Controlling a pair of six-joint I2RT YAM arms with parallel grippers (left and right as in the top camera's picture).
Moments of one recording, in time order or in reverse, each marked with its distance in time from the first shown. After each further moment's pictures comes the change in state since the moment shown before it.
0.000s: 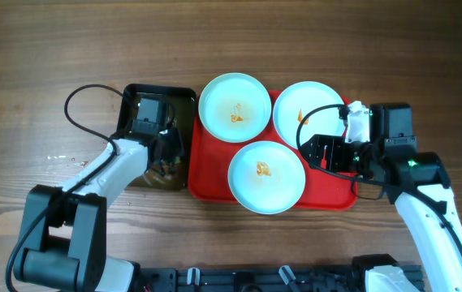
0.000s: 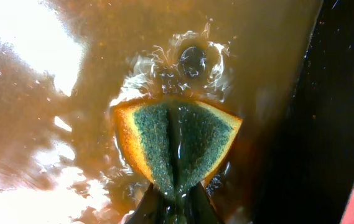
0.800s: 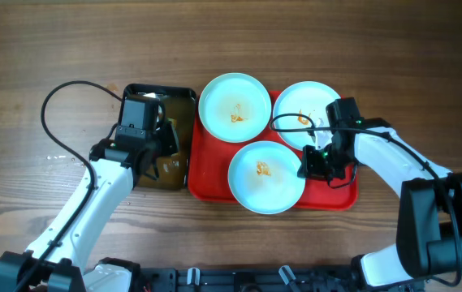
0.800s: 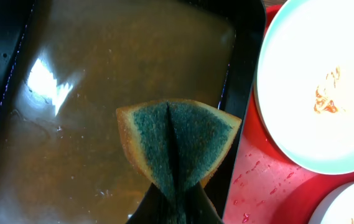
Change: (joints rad) left arm 0.000 -0.270 0.003 -0.100 0.003 -0.009; right arm 0.058 0.550 0.001 0.051 -0.048 -0.003
